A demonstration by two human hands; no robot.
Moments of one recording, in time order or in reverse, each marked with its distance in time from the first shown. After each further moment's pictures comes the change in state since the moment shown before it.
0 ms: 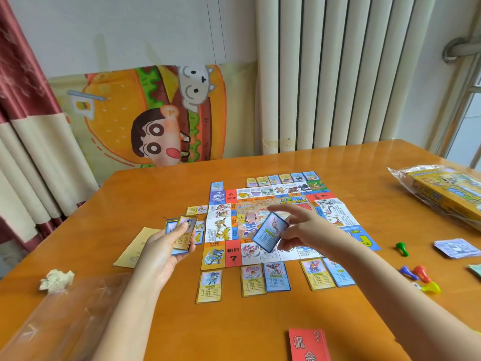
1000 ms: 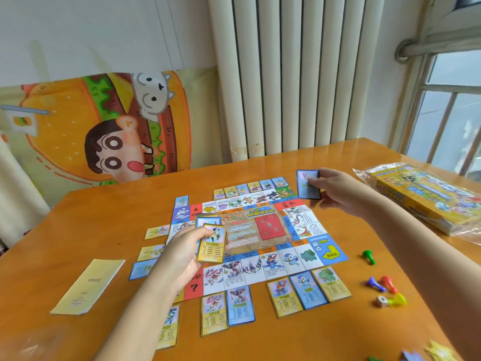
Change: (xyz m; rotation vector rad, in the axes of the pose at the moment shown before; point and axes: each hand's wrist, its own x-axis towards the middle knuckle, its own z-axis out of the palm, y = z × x) left_hand 0.011 -0.010 0.113 0.106 -0.309 -0.142; right_hand 0.029 -0.011 -0.140 0.042 0.372 0.034
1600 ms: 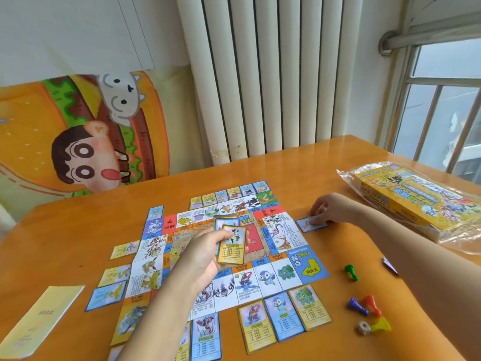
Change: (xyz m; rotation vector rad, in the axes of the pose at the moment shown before) left_hand 0.043 -0.017 0.082 0.047 -0.086 -0.092; right_hand 0.086 0.087 -0.076 -0.812 -0.091 0.060
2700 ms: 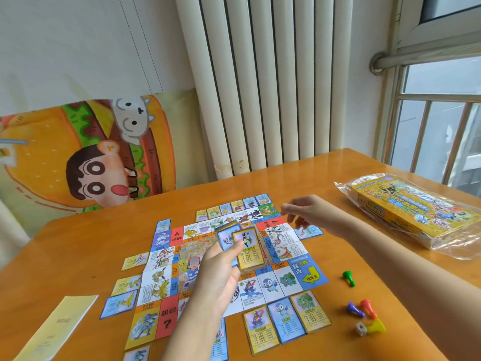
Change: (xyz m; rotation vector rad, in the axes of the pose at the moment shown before) left_hand -0.024 -0.016 0.023 -0.205 0.085 0.140; right_hand -0.053 -0.067 0.000 0.546 -0.017 -0.244
